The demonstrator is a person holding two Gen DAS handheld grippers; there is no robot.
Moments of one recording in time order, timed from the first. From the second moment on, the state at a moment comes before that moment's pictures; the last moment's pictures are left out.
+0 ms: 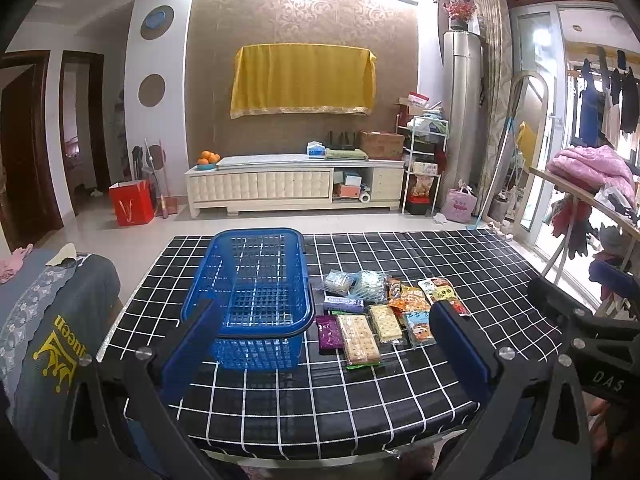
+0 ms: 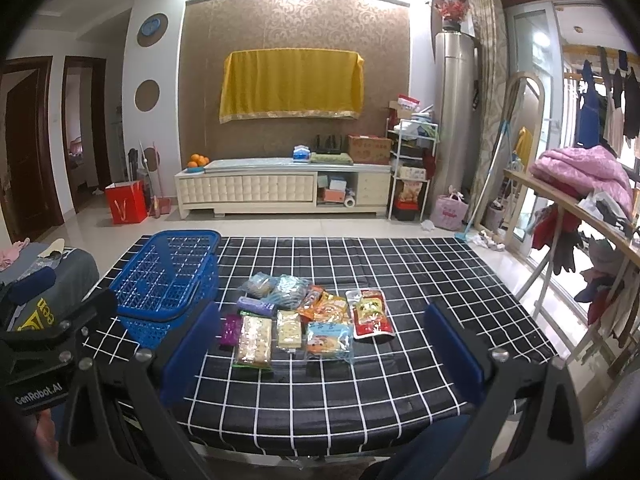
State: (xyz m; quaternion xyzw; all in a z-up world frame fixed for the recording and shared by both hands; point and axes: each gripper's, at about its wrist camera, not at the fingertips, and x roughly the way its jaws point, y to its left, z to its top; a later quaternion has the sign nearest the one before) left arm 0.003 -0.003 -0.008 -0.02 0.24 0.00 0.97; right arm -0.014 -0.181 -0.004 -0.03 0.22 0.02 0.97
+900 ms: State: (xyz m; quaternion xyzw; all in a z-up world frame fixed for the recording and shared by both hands) left arm 0.005 0.000 -0.012 -0.02 0.25 0.00 0.97; right arm -0.014 -0.176 -0.005 -0.02 0.23 0.03 0.97
